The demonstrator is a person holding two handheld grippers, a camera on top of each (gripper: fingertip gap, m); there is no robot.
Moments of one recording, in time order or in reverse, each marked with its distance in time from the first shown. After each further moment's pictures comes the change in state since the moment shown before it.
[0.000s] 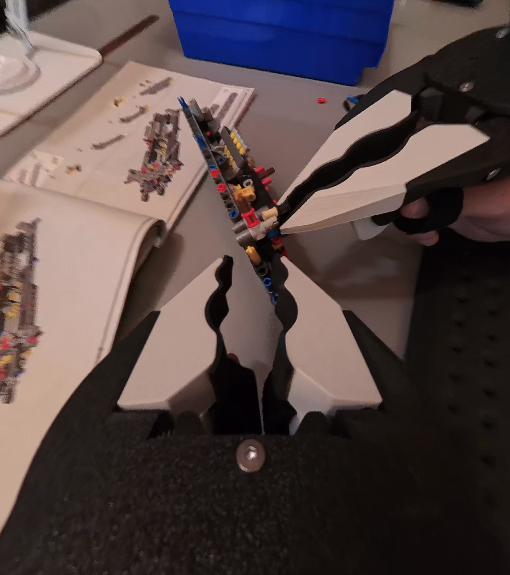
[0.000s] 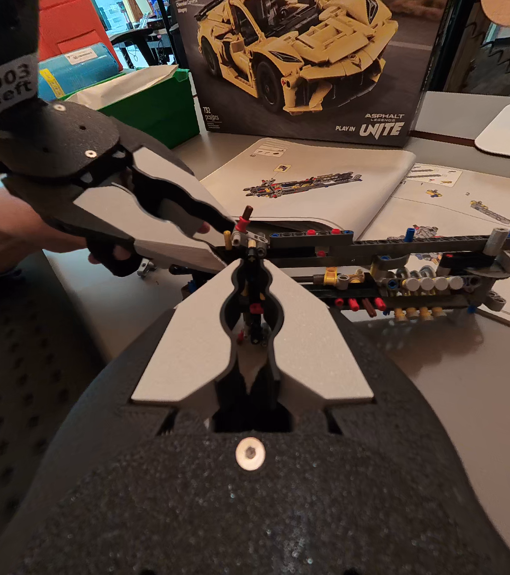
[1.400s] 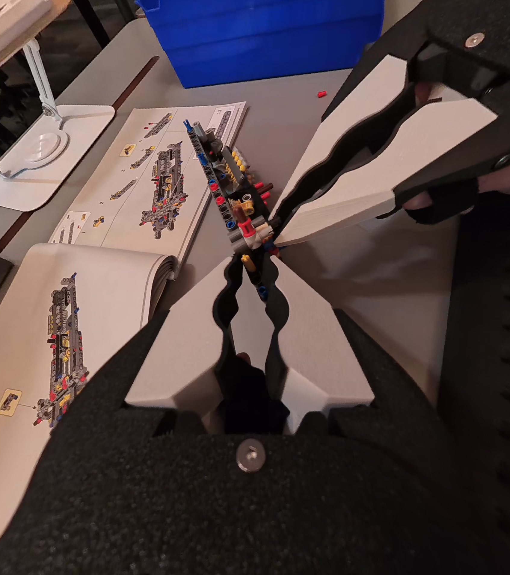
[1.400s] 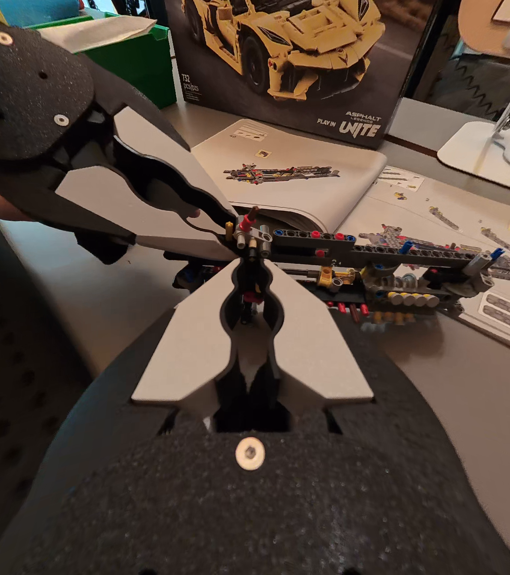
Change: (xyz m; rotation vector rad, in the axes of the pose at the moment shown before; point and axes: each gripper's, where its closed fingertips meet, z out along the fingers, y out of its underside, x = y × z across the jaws) left arm 0.004 -0.016 0.012 -0.009 -0.079 0.215; right arm 0.010 0.002 -0.009 -0.067 0.082 -0.125
